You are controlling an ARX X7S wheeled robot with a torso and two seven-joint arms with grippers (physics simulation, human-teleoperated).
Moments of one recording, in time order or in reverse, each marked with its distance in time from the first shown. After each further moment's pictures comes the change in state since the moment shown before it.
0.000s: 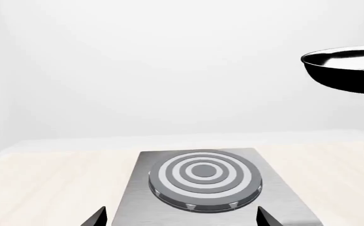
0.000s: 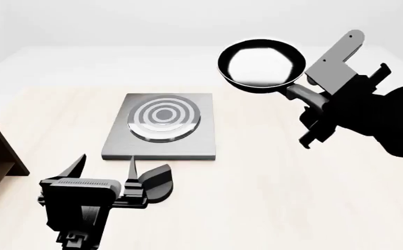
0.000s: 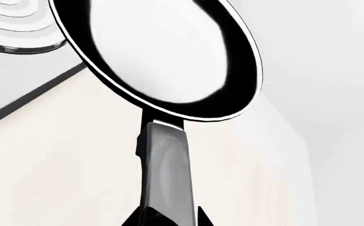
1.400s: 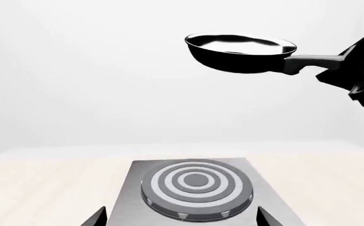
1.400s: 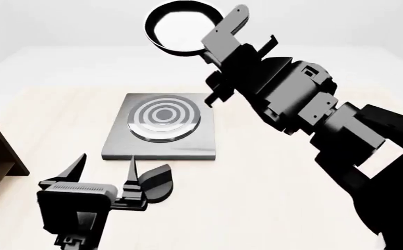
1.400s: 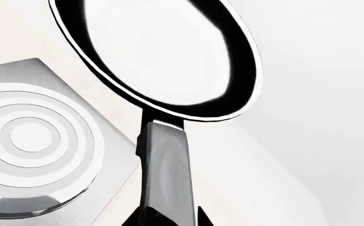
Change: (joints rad) left arm 0.022 -0.015 0.007 -0.022 -0.019 0.098 0.022; right arm -0.041 -0.696 0.009 0.732 -0.199 -0.321 0.011
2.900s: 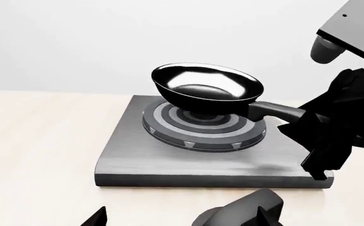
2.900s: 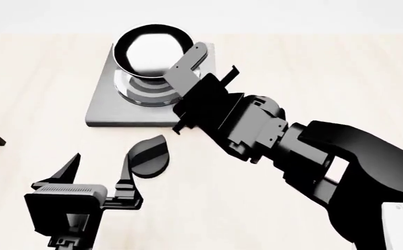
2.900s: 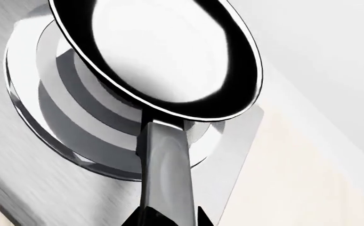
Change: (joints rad) left arm 0.016 -0.012 -0.021 -0.012 -0.046 0.060 -0.001; right arm -0.046 -0.133 -0.274 0.020 0.260 -0.176 0.219
